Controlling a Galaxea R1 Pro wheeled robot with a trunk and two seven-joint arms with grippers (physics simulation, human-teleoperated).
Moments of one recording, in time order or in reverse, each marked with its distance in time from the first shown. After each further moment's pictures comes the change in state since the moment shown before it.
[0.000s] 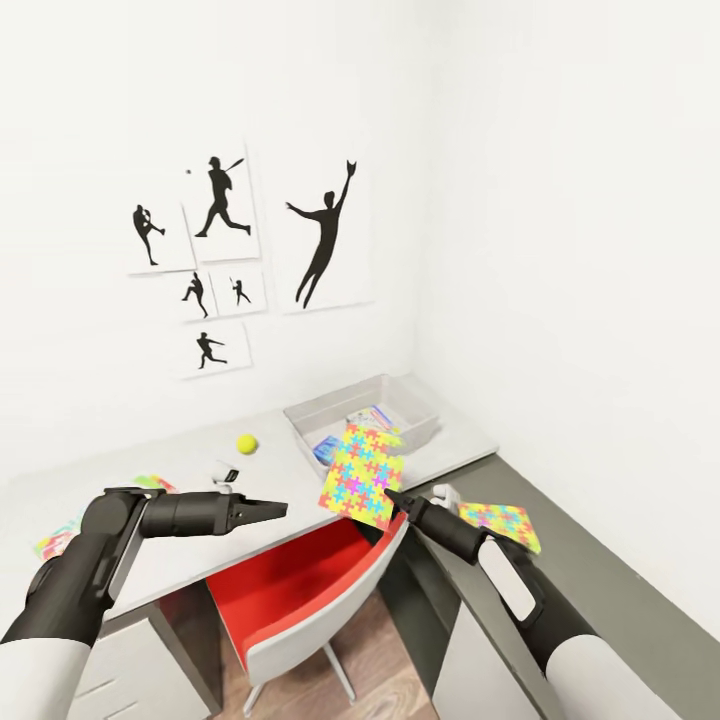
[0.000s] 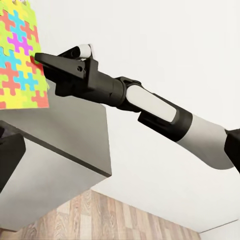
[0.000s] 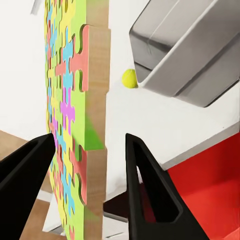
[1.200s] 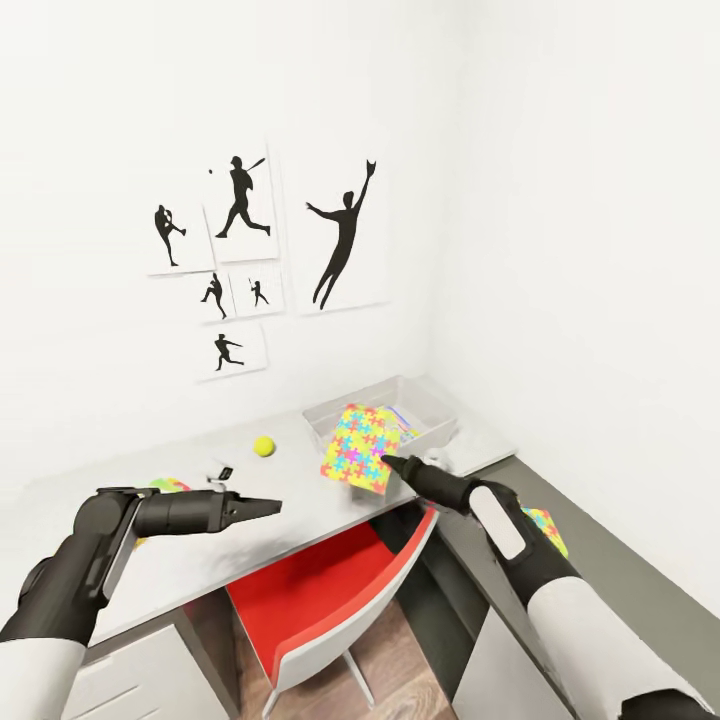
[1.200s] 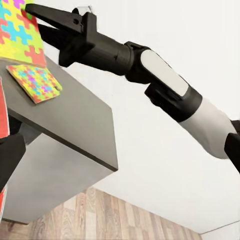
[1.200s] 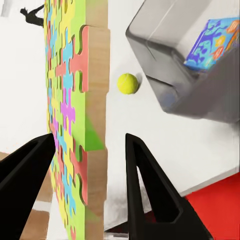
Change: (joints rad) left arm 0.000 0.010 0.018 0.000 0.005 0.003 0.000; right arm -0.147 0.028 -0.012 -0.029 -0.086 0.191 -0.285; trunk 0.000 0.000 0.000
